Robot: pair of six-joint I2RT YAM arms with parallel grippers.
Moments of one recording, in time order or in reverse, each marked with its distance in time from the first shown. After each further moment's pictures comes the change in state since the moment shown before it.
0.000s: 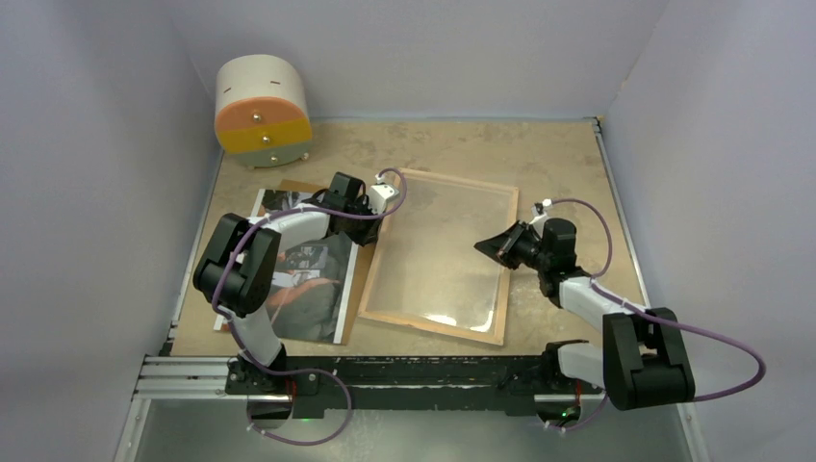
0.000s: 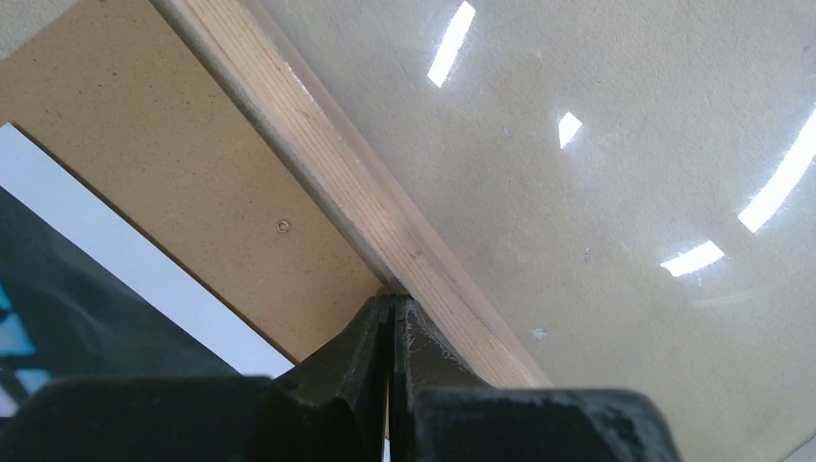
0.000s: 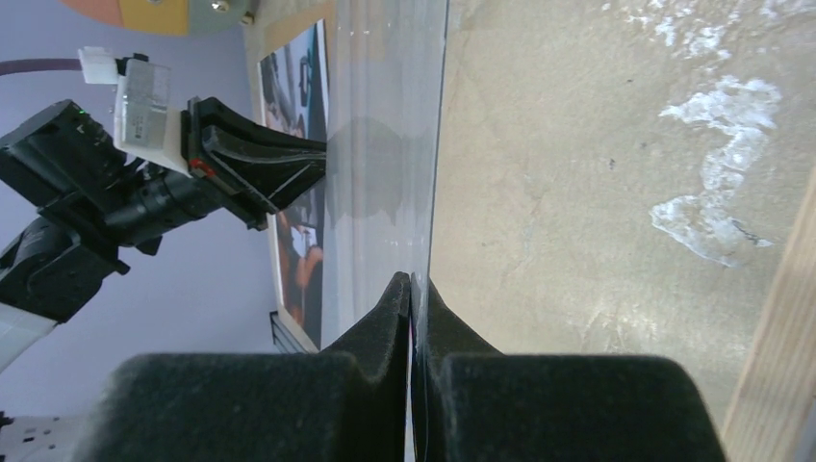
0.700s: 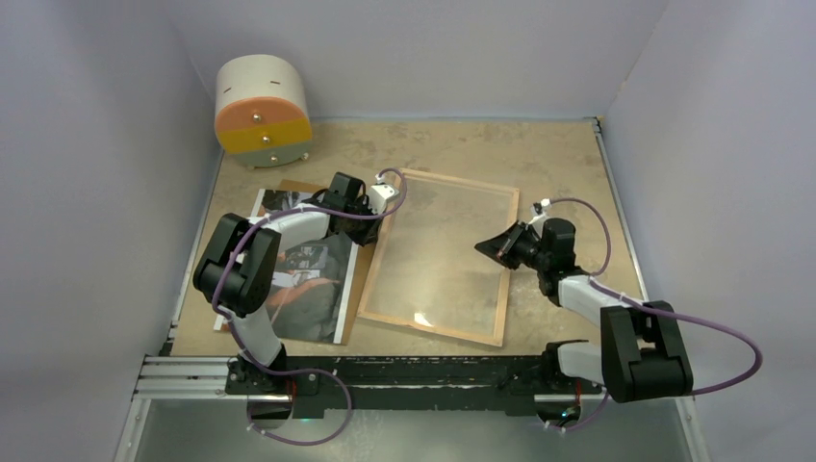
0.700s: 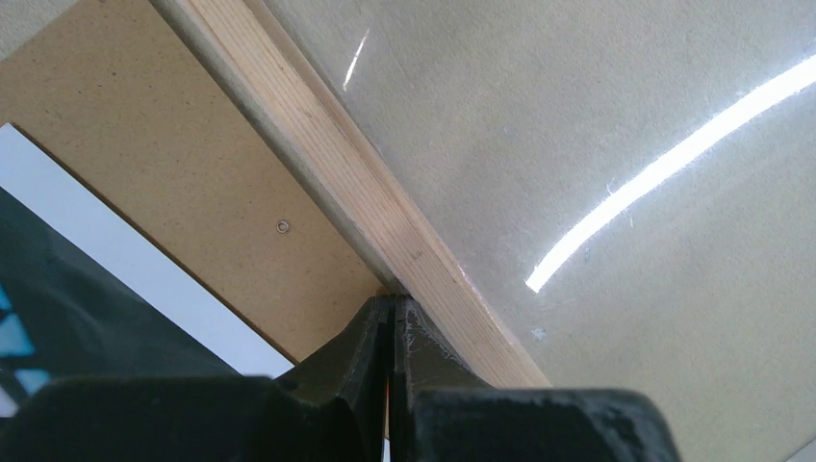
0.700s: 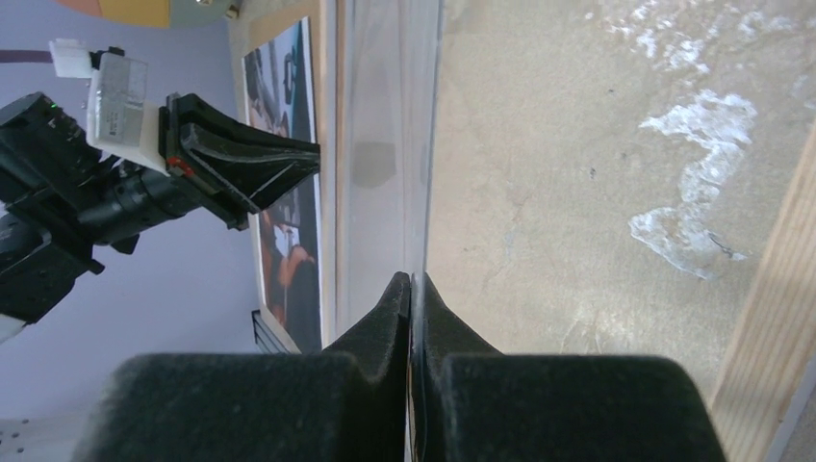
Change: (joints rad) left arm 0.000 0.000 0.000 0.000 0.000 0.000; right arm -0.010 0.037 -0.001 0.002 0.011 -0.055
